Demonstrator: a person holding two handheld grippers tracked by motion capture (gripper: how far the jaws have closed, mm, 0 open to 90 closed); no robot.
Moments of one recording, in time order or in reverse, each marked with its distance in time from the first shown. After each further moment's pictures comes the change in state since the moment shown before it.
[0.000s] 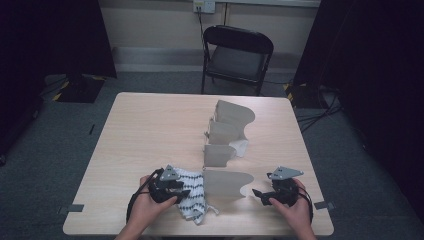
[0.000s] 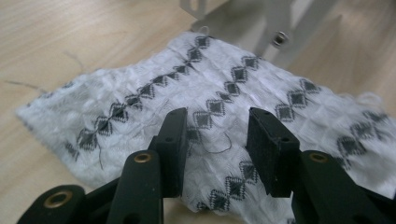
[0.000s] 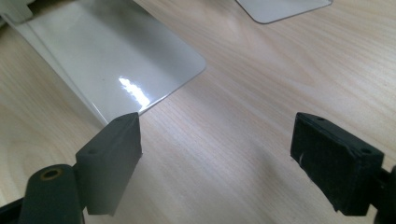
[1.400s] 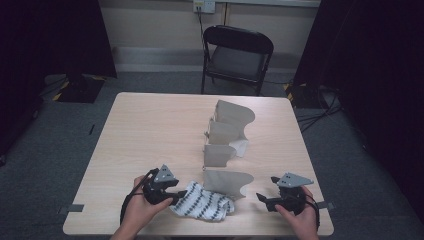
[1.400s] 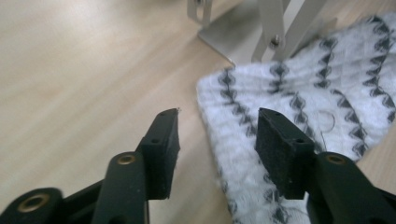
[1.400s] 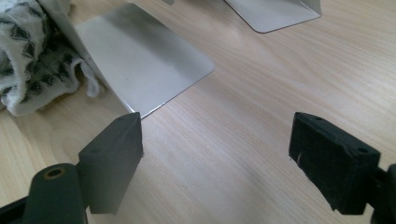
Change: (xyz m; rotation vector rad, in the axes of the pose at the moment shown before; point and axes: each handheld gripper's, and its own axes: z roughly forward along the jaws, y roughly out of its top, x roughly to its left) left arm 0.004 -0.004 -0.013 -0.005 0.010 0.012; right arm 0.009 -0.011 -0.024 -0.070 -0.001 0.005
